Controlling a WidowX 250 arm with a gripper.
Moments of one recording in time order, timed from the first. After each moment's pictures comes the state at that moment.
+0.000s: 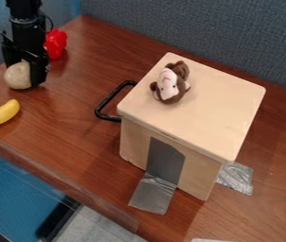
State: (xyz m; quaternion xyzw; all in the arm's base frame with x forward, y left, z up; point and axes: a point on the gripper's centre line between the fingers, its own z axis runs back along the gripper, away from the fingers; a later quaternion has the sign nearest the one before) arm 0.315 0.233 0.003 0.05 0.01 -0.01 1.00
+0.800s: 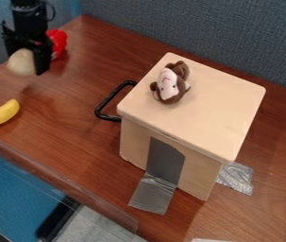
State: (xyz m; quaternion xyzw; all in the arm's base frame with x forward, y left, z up) arm 0.325 0.216 0.033 0.04 -0.02 0.04 1.00
